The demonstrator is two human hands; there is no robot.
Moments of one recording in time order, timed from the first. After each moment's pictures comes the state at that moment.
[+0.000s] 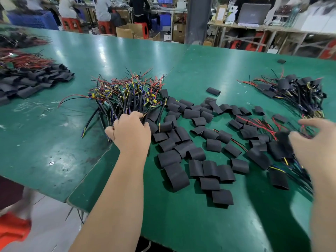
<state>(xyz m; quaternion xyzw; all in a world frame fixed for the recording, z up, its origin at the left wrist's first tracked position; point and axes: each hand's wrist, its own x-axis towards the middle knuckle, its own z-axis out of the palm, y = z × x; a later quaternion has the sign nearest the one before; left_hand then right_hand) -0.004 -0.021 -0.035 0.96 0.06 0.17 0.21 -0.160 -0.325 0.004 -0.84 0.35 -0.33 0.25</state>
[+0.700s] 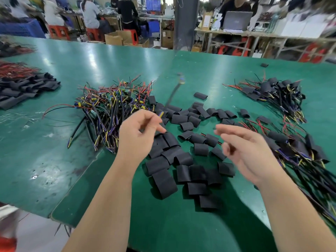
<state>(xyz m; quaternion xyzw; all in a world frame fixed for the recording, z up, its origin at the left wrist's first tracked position) -0.034 -0.039 -0.014 0.75 -0.24 0.16 0.60 -0.141 -0.249 0.000 -0.62 0.17 -0.16 0.75</state>
